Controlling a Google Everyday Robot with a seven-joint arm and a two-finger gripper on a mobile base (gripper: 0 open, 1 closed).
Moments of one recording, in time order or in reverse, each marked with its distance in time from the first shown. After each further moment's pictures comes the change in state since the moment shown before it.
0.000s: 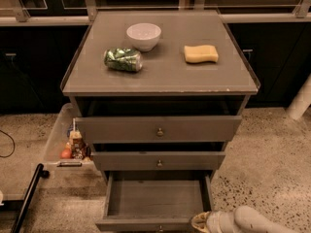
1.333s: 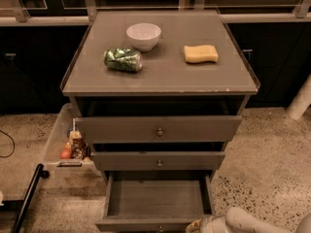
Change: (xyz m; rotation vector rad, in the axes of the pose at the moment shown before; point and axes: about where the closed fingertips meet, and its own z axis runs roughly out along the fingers) arm 0.021 0.035 0.053 -0.149 -0.019 -0.017
